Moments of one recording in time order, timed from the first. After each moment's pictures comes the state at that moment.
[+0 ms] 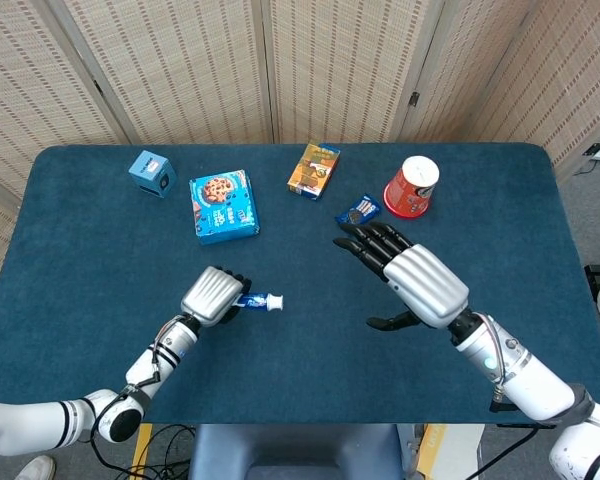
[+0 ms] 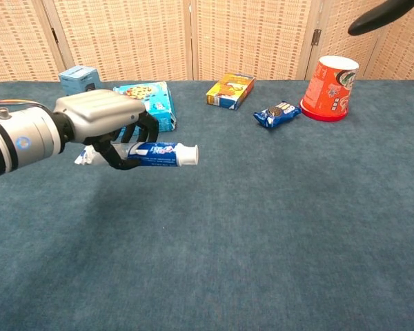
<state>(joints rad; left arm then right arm) -0.87 -1.54 -0.08 -1.52 1.09 0.99 0.56 0.67 -0.79 0.22 -2.11 -1.48 1.02 0.16</state>
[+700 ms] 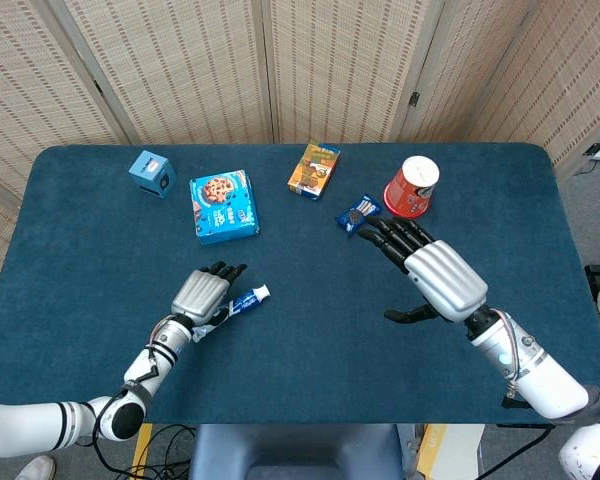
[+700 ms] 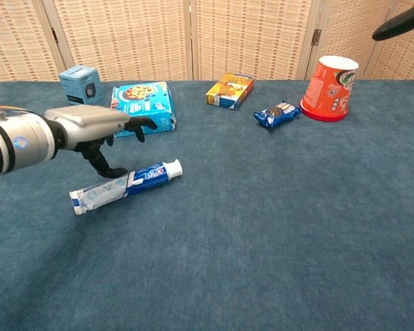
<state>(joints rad) -0.87 -1.49 -0.13 -1.61 0.83 0.95 0.63 0.63 -0.78 0.21 -2.07 -1.45 1.02 0.17</state>
